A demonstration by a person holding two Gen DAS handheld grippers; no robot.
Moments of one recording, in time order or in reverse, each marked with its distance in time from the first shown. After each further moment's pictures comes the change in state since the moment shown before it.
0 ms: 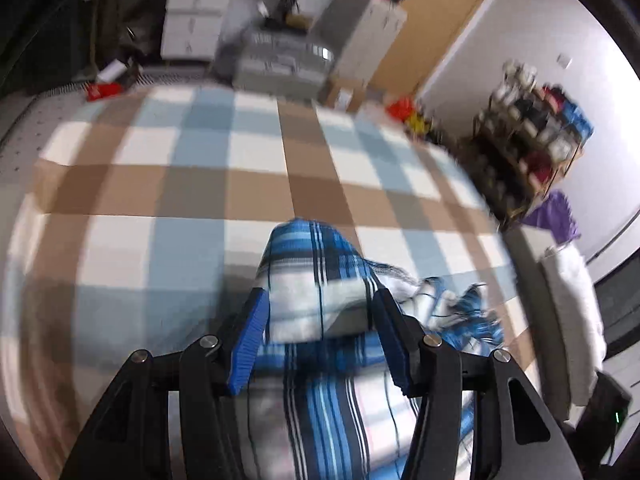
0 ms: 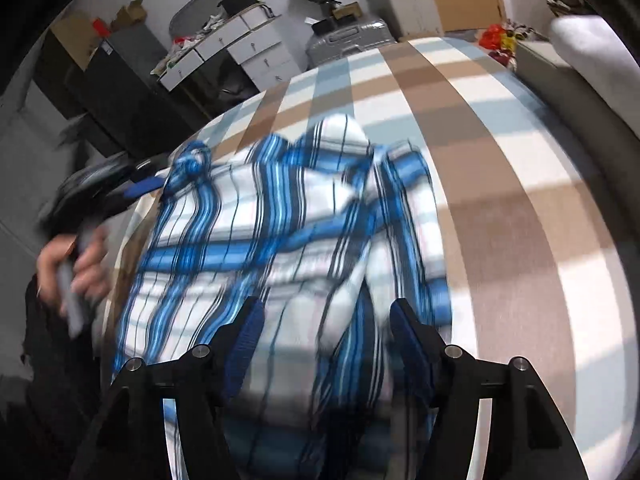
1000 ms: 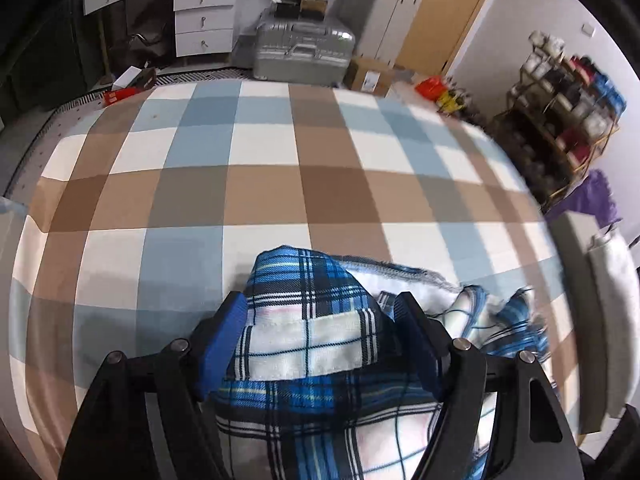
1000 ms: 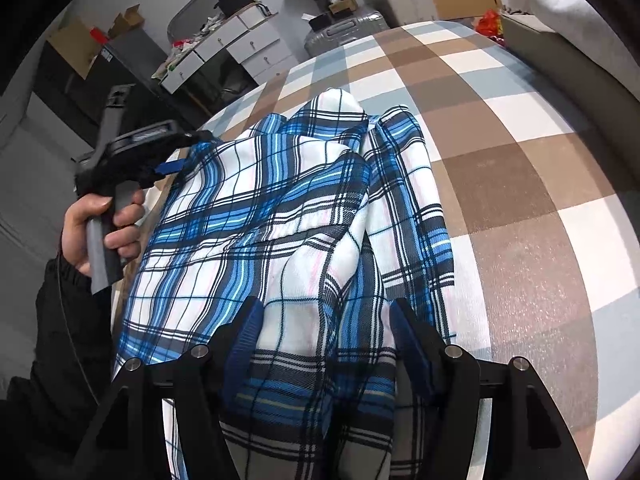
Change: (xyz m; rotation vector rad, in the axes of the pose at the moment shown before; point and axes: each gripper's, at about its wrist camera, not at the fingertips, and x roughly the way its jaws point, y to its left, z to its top) left arm 0.025 -0.021 0.009 0.041 0.038 0.159; right arm 0.002 -0.009 -0.013 0.020 0.014 0.019
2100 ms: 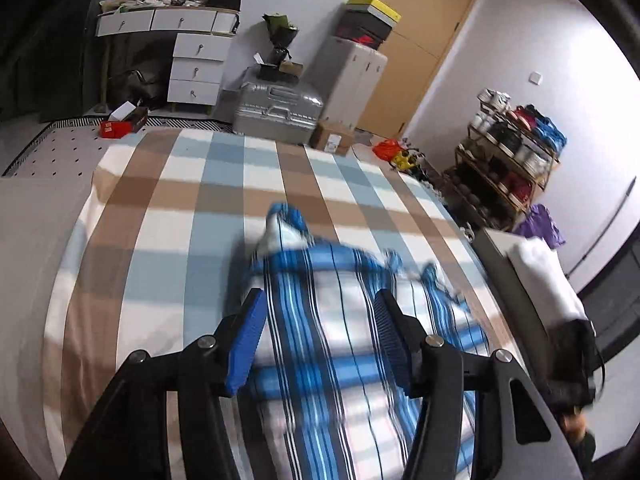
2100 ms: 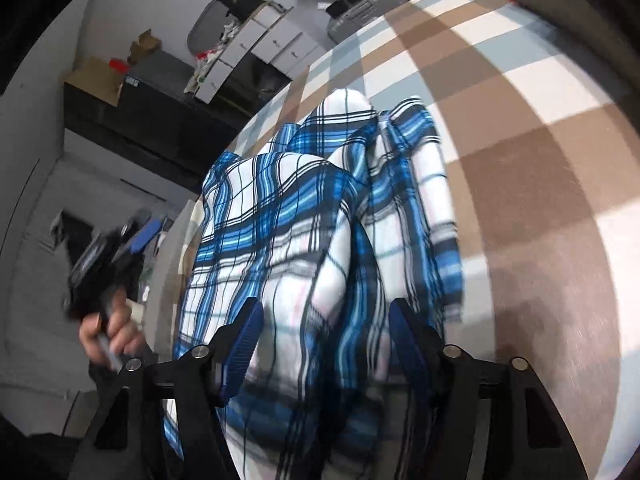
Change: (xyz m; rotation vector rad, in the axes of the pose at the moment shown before) left arm -0.115 0.023 -0.088 -0.024 -0.244 -0.173; right arm 0.014 -0.029 0.031 0.093 0.079 0.272
